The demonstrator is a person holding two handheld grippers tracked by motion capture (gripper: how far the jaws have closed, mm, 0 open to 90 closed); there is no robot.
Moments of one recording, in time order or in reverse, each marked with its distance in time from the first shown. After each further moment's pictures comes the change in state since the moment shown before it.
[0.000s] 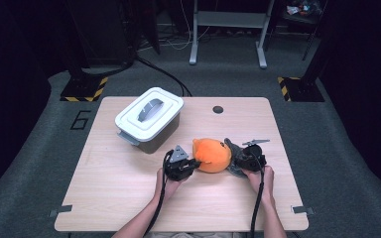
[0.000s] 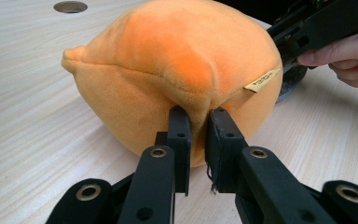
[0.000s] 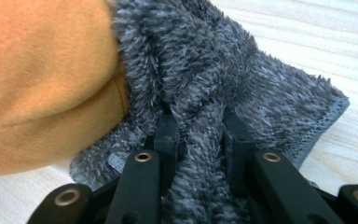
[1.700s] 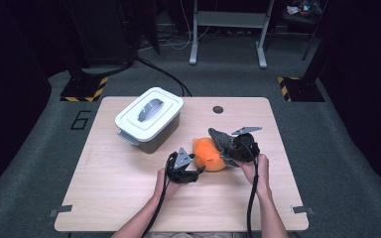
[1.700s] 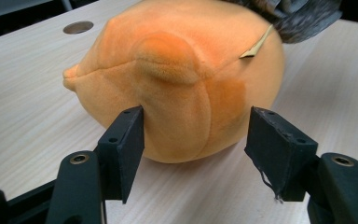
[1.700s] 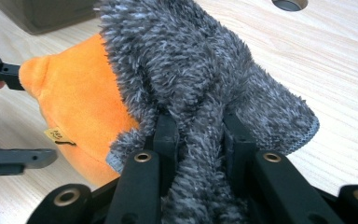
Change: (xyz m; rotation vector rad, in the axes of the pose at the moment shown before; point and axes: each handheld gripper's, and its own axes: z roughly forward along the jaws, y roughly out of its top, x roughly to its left) left arm -0.005 -0.005 0.006 0.004 0.059 0.177; right arm 0.052 0.050 -0.048 -0.082 0.027 -0.171
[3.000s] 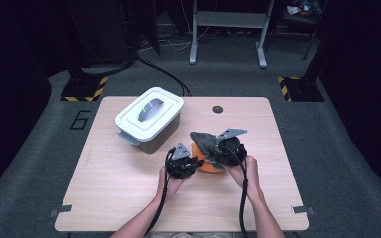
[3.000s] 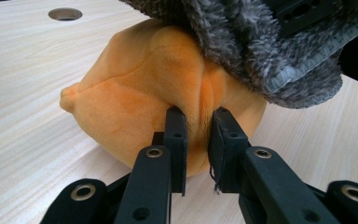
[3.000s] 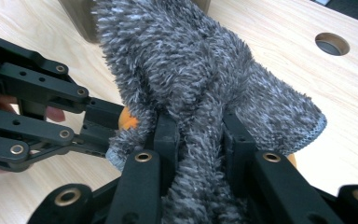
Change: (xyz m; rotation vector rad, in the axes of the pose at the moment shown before) left arm 0.001 0.017 -0.007 -0.008 -0.071 -0.208; right arm 0.050 0.013 -0.008 -0.043 0.045 -0.131
